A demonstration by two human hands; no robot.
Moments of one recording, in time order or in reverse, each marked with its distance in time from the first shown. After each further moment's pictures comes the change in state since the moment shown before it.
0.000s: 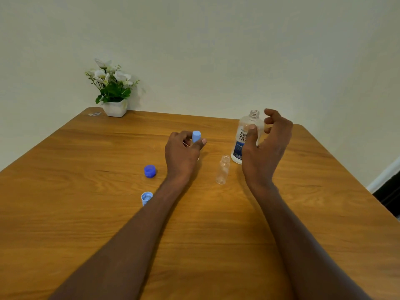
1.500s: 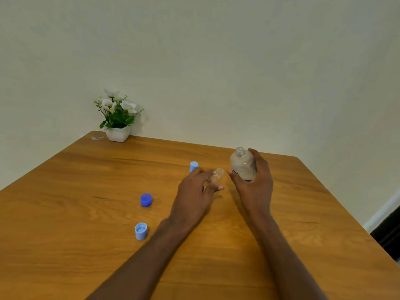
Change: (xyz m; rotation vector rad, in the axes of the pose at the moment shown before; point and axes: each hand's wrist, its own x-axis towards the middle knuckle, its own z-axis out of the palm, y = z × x) left_hand -0.026 0.007 0.008 0.181 -0.266 0.330; right_hand 0.002 0.034 0.005 0.048 -0.291 0.124
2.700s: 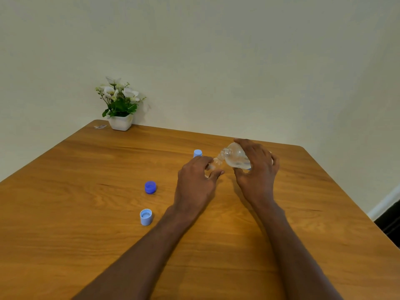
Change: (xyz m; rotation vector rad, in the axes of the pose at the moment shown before) left_hand -0.002 0.003 0.000 0.072 0.159 -0.040; right_hand -0.001 0.000 -0.001 -0.350 -0.125 -0.268
